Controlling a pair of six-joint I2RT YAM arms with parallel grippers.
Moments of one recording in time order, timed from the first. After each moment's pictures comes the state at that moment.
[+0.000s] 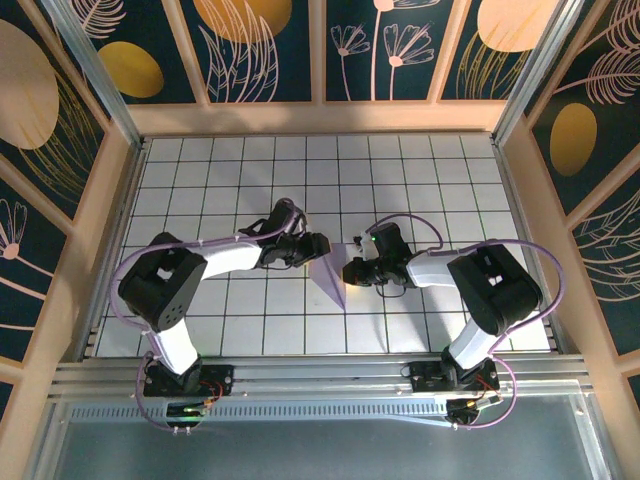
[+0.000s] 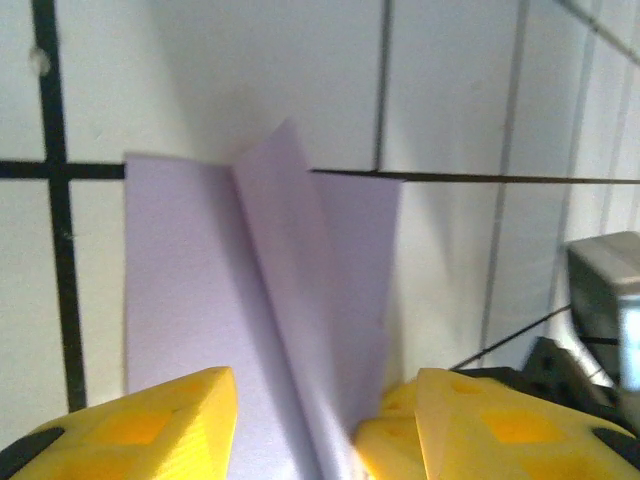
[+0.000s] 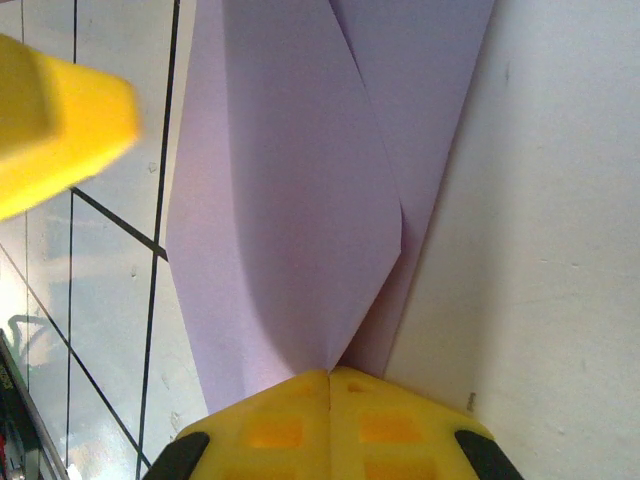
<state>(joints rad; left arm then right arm) -0.65 1.76 0.94 -0.03 0.35 -0.93 0.56 1.65 0.60 0.12 -0.54 0.54</state>
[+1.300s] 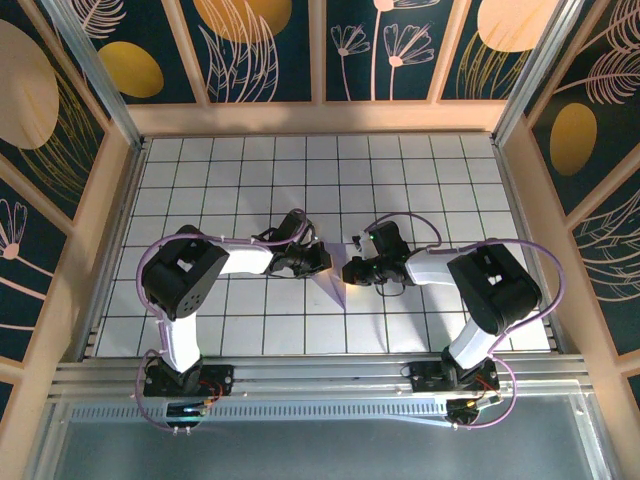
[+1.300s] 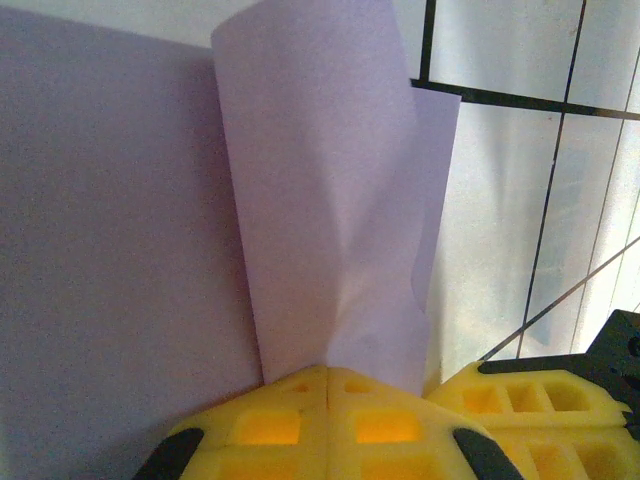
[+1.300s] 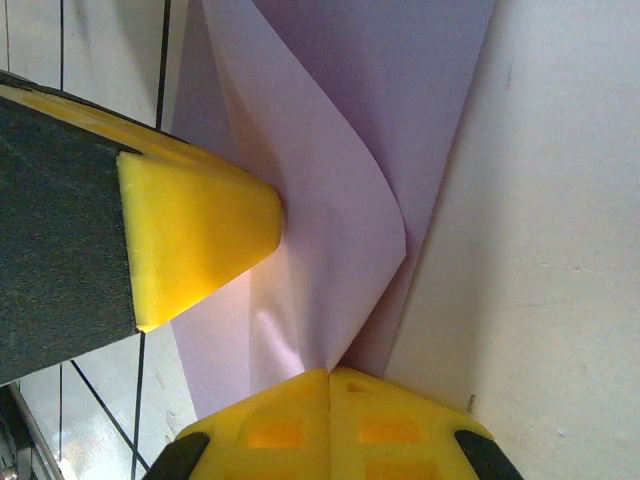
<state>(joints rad) -0.69 1.90 0.93 0.07 0.43 -0.95 0.56 1.66 0.63 0.06 -0.53 0.52</state>
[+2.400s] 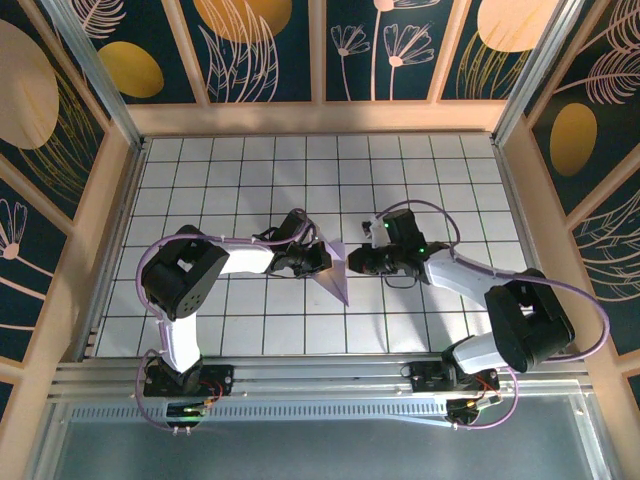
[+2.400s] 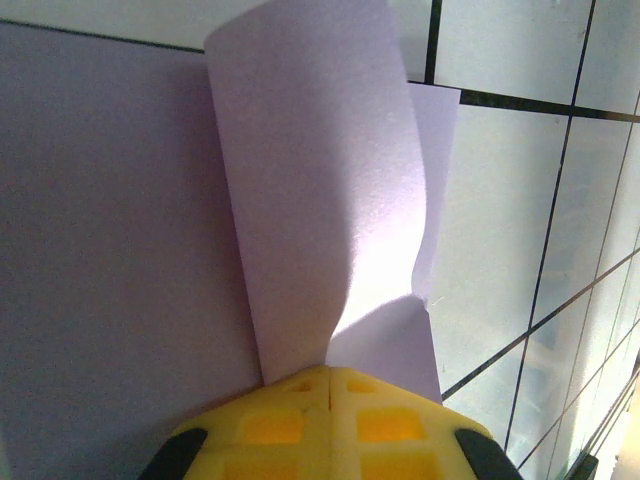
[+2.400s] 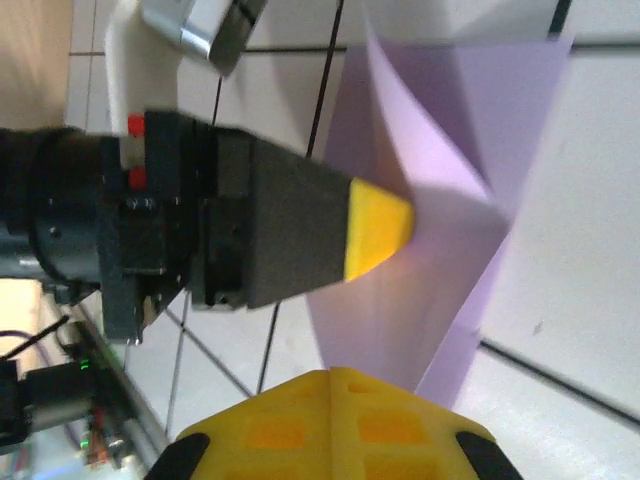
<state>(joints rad) -0.69 1.91 0.94 0.04 0.41 -0.95 0.52 1.41 0.66 -0.11 -0.61 0.54</state>
